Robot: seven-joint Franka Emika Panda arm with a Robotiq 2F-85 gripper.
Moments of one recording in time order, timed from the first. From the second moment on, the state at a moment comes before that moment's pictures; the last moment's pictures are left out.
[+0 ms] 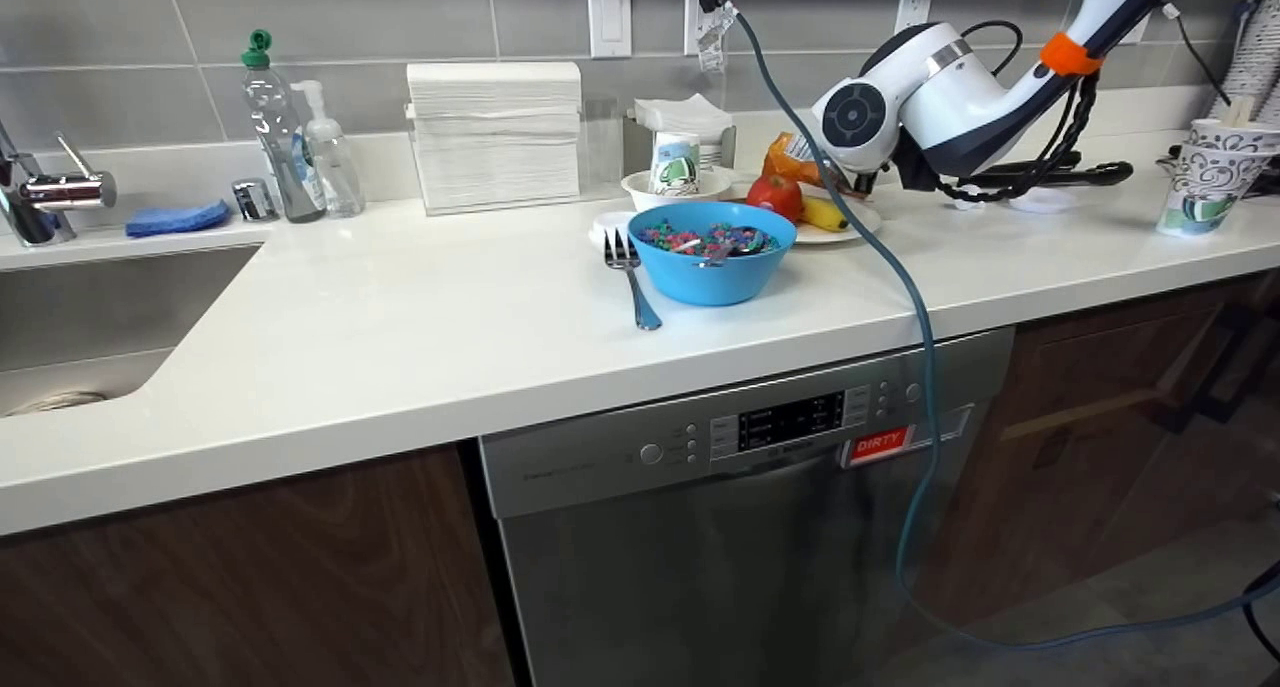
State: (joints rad) arm 0.02 0.71 0.02 -1.69 -1.72 2.12 0.78
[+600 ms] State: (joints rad) arm 0.00 0.72 0.02 -1.69 -1.72 2.17 0.76
